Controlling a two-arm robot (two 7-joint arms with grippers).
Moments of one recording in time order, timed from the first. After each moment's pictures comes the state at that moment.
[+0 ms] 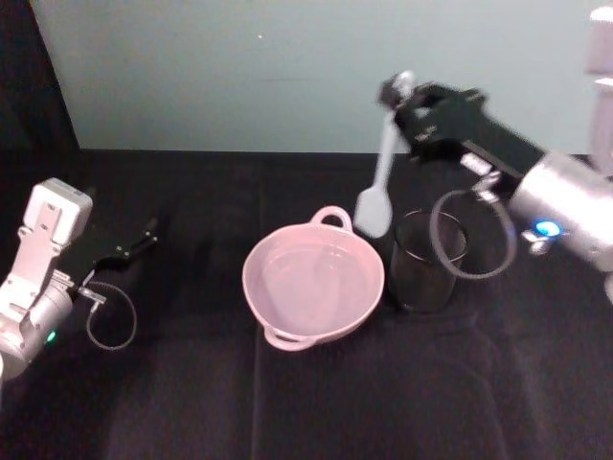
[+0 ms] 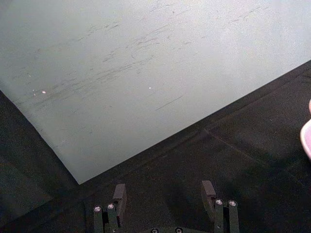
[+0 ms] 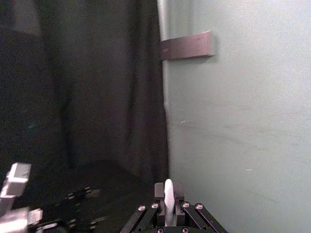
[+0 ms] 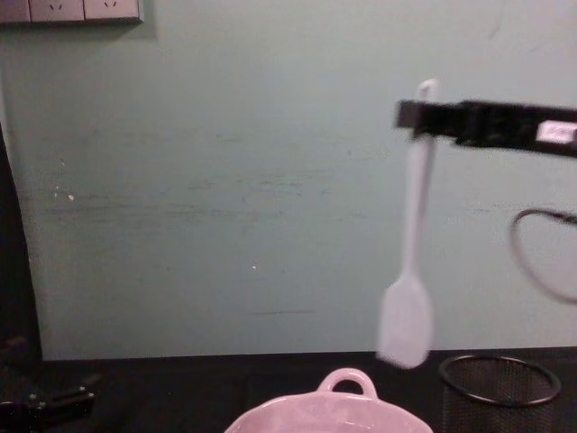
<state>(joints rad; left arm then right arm) -0.20 0.60 0.45 -1.41 -0.25 -0.12 0.03 0.34 0.55 -0.38 -1.75 0.64 0.11 0.37</state>
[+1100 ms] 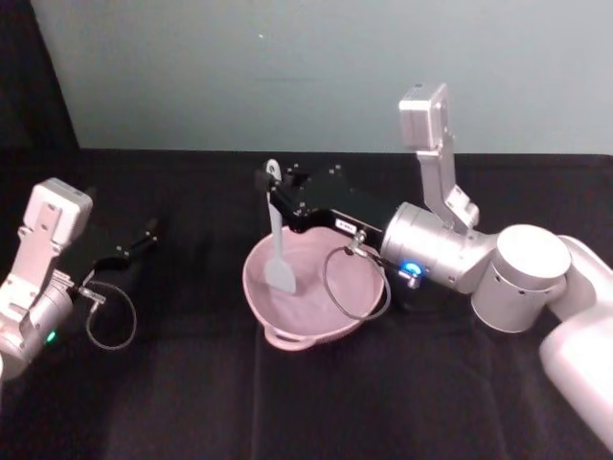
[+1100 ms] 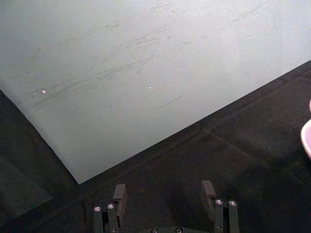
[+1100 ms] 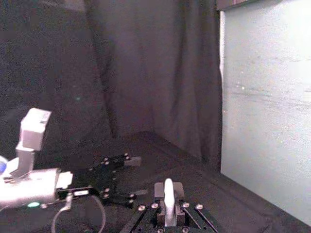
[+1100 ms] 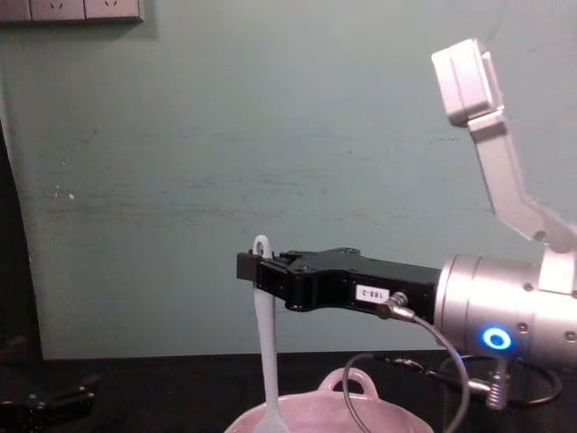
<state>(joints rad) -0.20 0.60 0.45 -1.41 -0.25 -0.12 0.03 0.51 0.29 -0.58 -1.29 0.51 -0.03 0.59</state>
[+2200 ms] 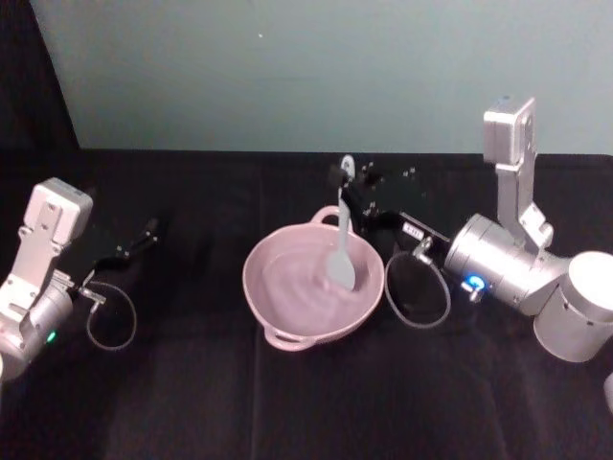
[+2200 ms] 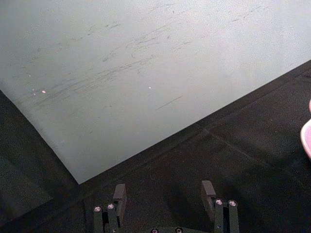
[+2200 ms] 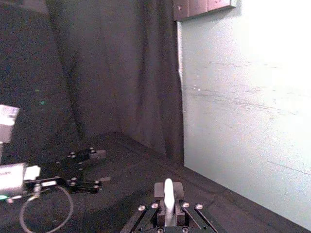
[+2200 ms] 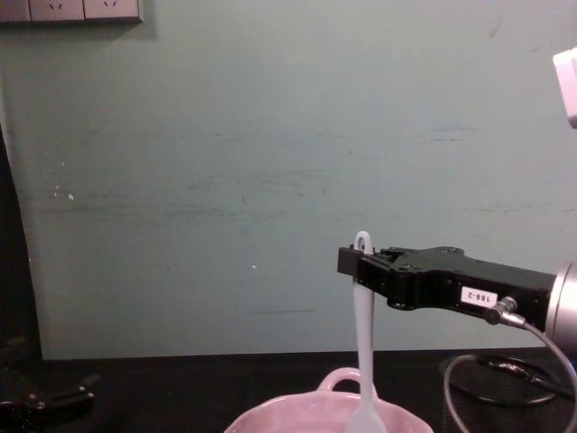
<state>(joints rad) -0.20 0.60 0.45 -1.41 -0.25 -0.12 0.03 0.37 0.38 -0.45 -1.43 0.50 -0.04 0.52</state>
